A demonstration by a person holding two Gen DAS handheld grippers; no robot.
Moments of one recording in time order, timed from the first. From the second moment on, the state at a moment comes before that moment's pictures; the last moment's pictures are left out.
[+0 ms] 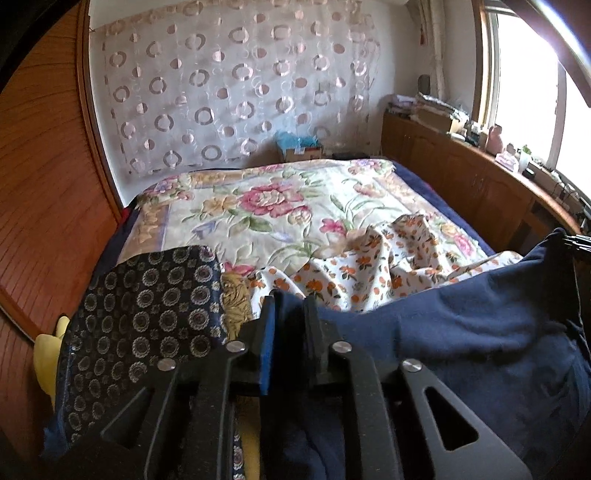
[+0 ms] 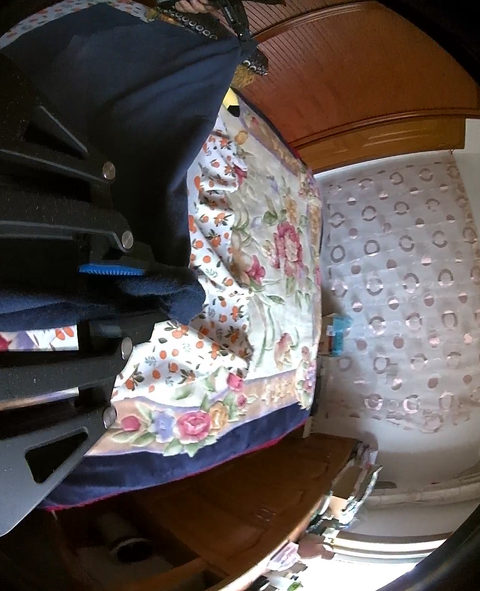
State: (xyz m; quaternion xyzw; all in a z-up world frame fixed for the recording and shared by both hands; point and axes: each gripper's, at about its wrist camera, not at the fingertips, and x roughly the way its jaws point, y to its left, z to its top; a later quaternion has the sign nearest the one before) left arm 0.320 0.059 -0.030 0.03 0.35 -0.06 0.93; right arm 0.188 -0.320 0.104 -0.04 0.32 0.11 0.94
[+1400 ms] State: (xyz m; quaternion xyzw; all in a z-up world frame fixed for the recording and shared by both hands) left arm 0.143 0.054 -0.099 -0.02 0.40 -0.08 0.91; right arm 0.068 -0.350 0.049 0.05 0.38 0.05 0.92
